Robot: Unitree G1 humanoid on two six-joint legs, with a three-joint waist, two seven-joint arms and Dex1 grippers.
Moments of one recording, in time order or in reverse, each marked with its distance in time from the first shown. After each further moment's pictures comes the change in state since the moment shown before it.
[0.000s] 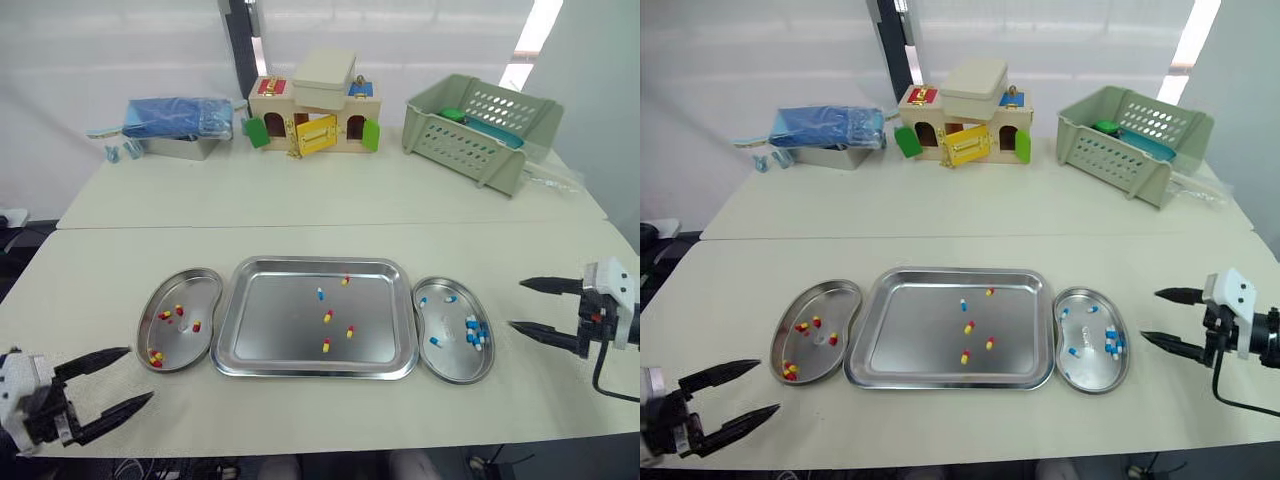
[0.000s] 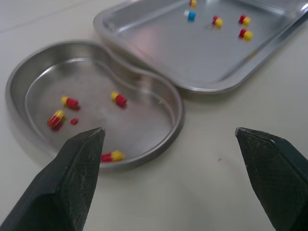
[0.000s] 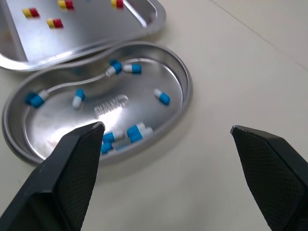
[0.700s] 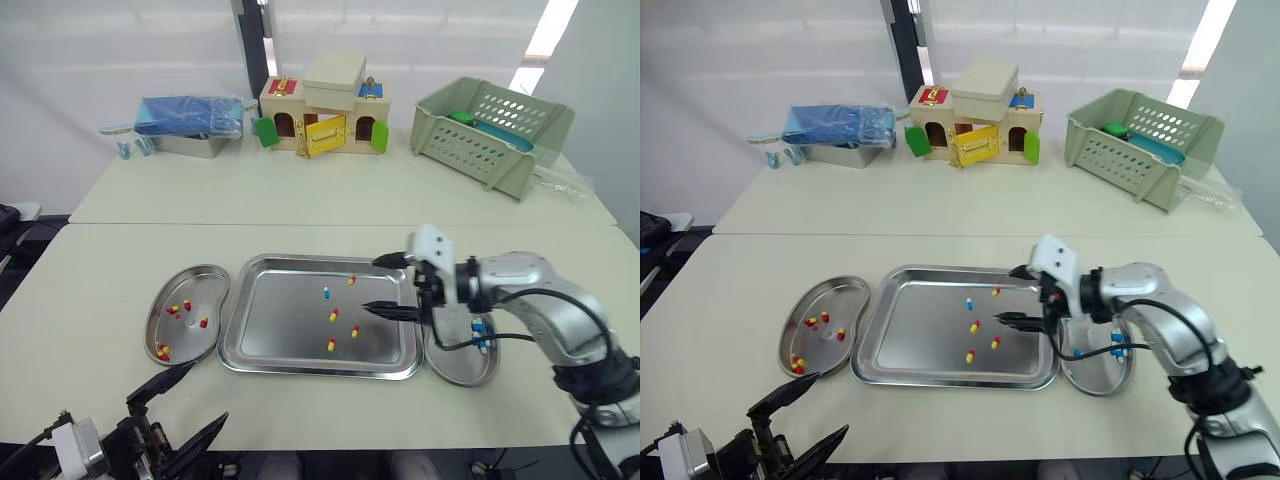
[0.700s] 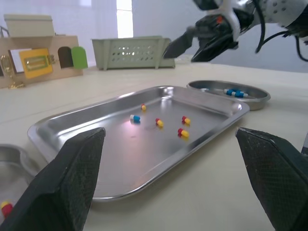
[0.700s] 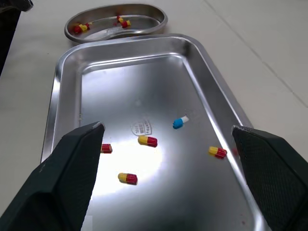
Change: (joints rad) left arm 0.095 -0.431 -0.169 -0.201 -0.093 -0.266 -0.010; right arm -0.552 0.342 0.611 -0.296 -0.073 0.574 -0.398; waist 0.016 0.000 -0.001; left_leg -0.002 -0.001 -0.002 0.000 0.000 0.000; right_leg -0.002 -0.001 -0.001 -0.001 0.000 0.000
